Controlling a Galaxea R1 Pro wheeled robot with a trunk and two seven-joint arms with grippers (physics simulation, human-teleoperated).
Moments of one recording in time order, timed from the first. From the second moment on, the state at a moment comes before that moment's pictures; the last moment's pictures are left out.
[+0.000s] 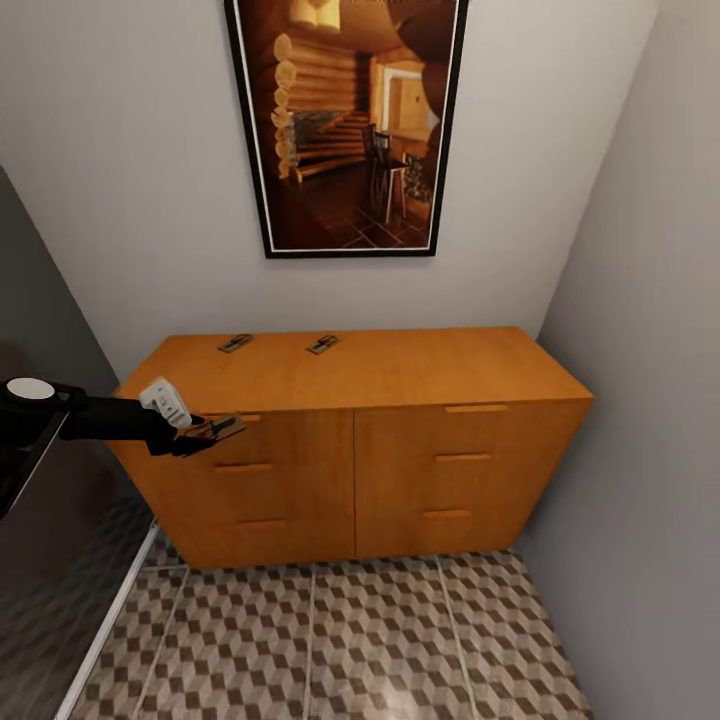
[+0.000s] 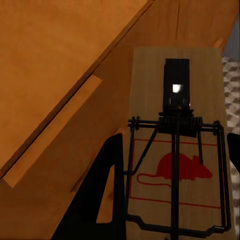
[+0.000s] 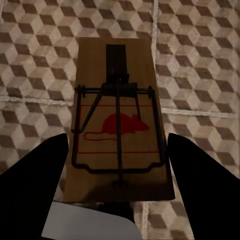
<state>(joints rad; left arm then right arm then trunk) -0.83 0.58 -0.14 -1.48 -0.20 0.69 -1.18 -0.18 -0.07 0.02 -0.01 0.07 -0.66 0.09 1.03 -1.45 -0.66</state>
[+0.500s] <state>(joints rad) -0.82 0.55 -0.15 -1.27 -0.20 0.67 -1.17 -0.18 -0.07 0.02 -0.02 0.07 -0.66 0.09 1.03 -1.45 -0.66</state>
